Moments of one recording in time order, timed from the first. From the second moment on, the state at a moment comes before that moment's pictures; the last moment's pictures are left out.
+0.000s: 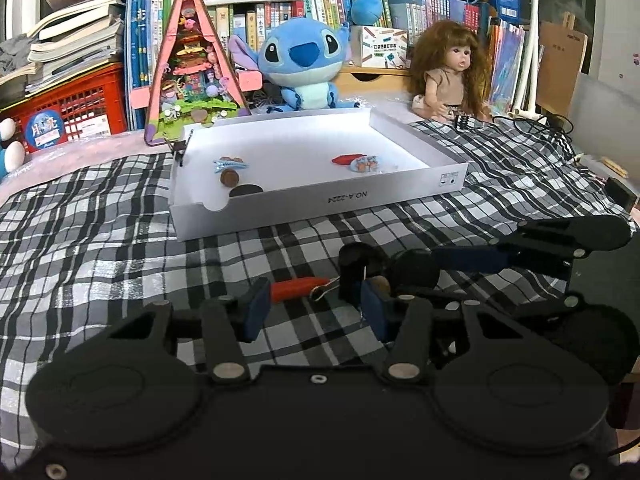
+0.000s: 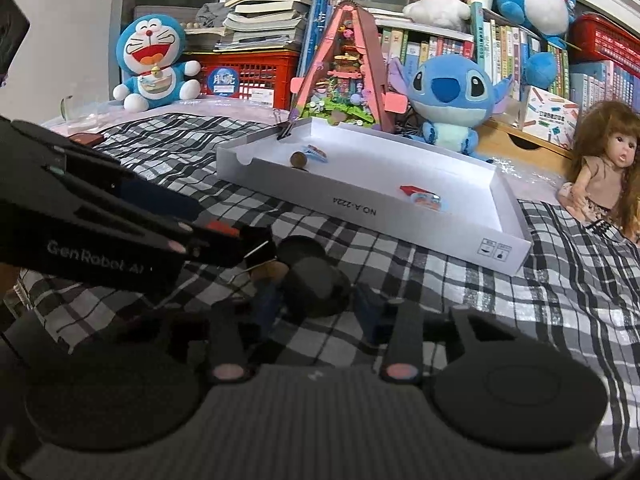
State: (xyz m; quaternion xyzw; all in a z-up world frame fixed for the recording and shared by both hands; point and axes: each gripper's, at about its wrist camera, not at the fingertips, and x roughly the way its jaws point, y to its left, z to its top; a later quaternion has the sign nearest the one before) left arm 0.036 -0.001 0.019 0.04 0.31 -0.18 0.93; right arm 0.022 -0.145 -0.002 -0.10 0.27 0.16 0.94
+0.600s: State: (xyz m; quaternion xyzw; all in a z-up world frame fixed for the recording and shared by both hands) left arm 0.040 -0.012 0.015 0.04 0.32 -0.21 0.92; right arm 0.026 -0.174 0.005 -0.07 0.27 0.11 0.95
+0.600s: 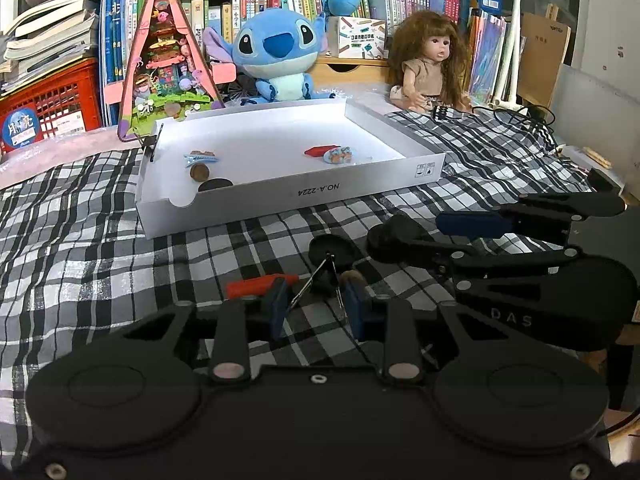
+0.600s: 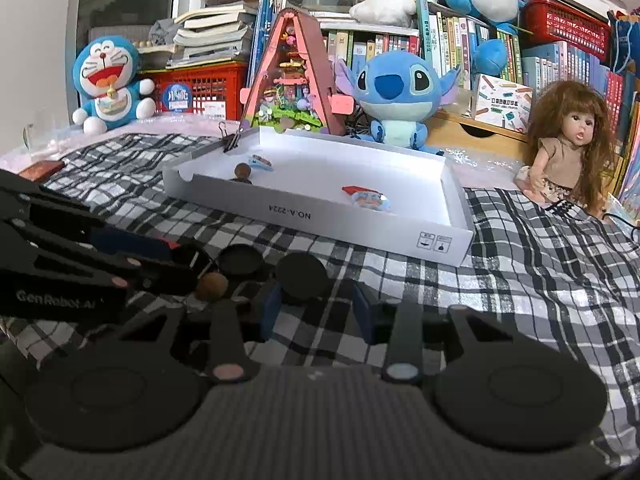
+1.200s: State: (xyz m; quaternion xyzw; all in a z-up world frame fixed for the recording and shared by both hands) left arm 0.046 -0.011 0.022 0.03 0.32 -0.21 0.92; right arm 0.040 -0.181 0.008 -0.01 0.28 0.14 0.95
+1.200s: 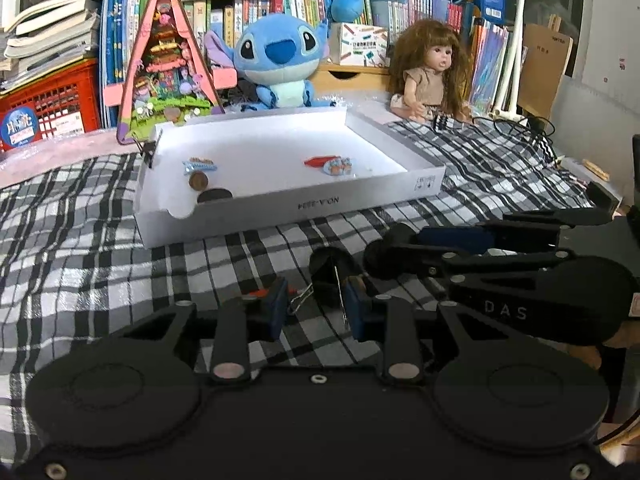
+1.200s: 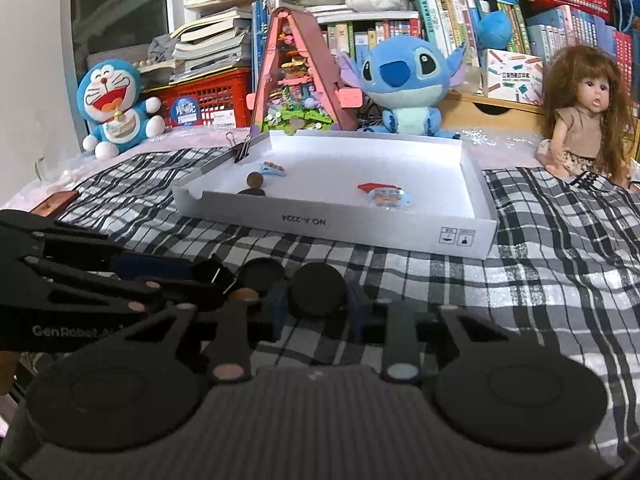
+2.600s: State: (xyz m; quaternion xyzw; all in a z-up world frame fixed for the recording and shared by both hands) left arm 0.094 -0.003 0.010 0.02 0.33 -0.15 0.93; right arm 0.058 -0.190 0.002 -0.04 0.32 0.07 0.94
